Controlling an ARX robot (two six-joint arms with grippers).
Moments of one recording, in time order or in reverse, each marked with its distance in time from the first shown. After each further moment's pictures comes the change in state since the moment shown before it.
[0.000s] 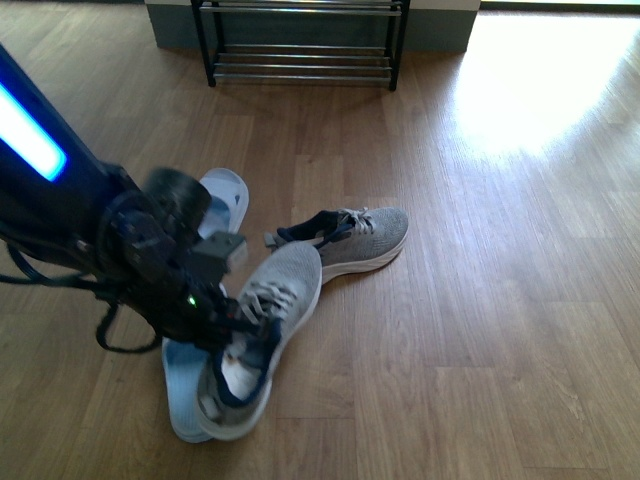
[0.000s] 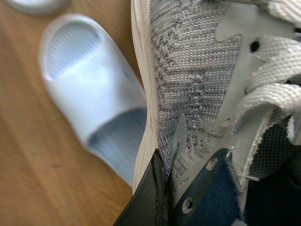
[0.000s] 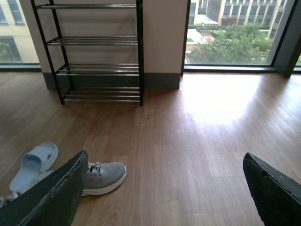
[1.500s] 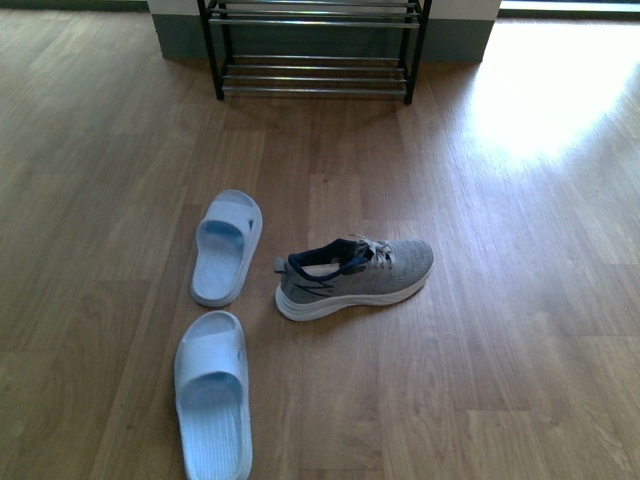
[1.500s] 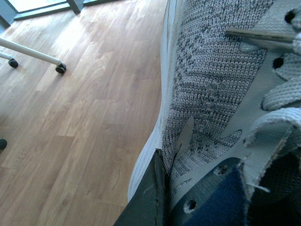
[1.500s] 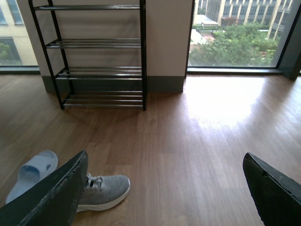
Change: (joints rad) left arm 0.048 -1.671 -0.814 -0.089 -0.584 -0.012; right arm 0.000 0.000 0.000 0.000 0.002 0.000
